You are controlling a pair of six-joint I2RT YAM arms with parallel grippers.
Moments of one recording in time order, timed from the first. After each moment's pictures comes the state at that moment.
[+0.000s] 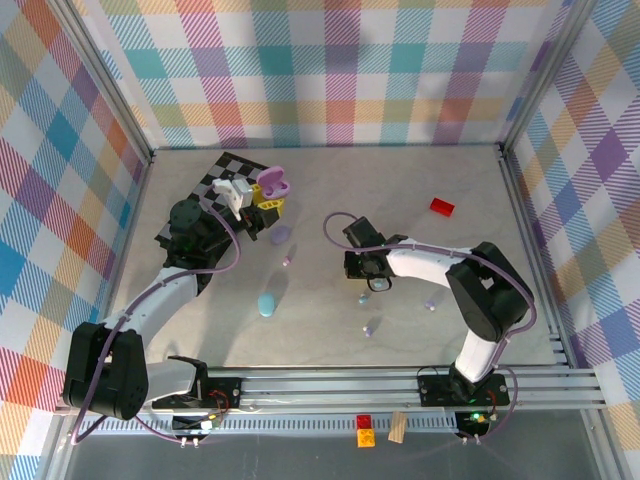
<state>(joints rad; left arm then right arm) -0.21 1.24 0.70 0.68 0.75 -0.03 0.69 1.74 0.99 -0.36 0.05 0.63</state>
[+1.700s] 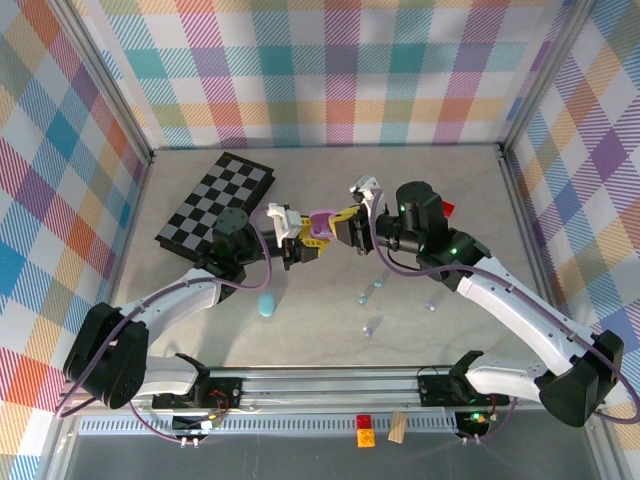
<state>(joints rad) -0.50 1.31 0.70 0.56 0.82 0.08 0.69 1.16 1.11 -0.29 -0.35 0.12</state>
